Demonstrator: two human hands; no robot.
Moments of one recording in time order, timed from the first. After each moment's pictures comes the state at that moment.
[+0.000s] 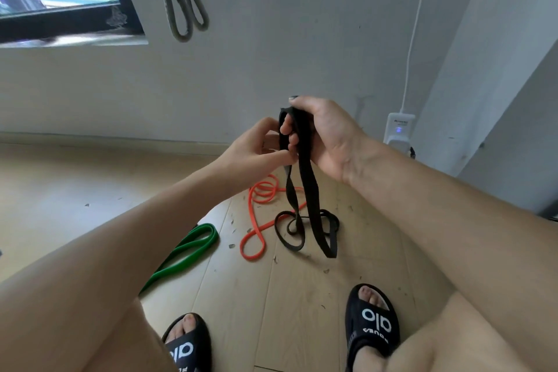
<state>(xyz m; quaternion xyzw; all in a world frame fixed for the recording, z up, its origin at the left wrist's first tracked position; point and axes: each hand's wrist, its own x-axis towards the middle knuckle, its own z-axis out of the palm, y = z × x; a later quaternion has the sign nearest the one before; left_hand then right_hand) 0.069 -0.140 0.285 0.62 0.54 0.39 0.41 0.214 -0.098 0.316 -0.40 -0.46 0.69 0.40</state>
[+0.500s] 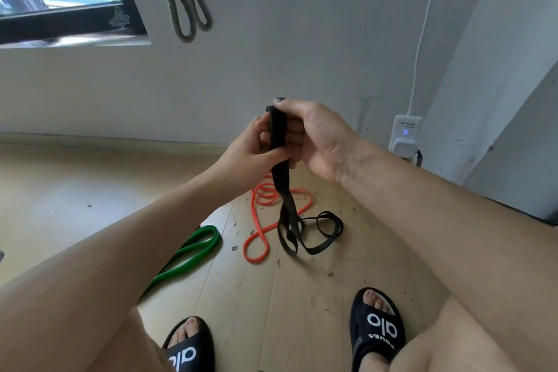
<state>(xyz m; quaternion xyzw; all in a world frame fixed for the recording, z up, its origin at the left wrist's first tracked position) 0.059 -0.132 0.279 0.60 0.53 0.44 0.42 0.194 -0.091 0.312 -0.39 -0.49 0.69 0.37</state>
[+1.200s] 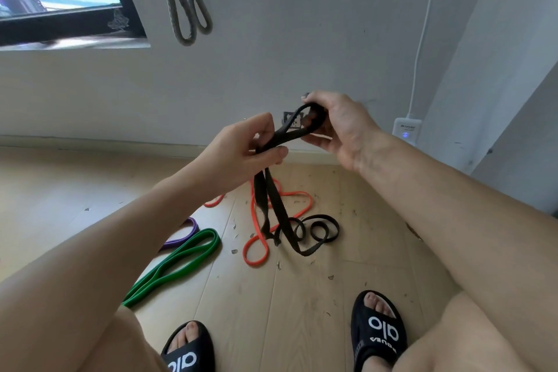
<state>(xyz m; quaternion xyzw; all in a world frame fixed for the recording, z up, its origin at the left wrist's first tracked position) 0.034 -0.141 0.299 0.72 0.55 0.34 0.24 0.215 -0.070 0.318 -0.45 -0.46 0.64 0.43</state>
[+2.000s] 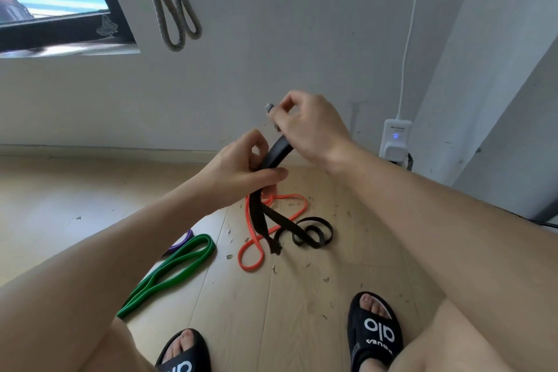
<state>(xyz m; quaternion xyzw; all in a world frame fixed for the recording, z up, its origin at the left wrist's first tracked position) 0.044 -0.135 0.284 0.69 0.57 0.31 0.32 0.203 -0.075 0.320 -0.49 -0.75 0.27 0.36</state>
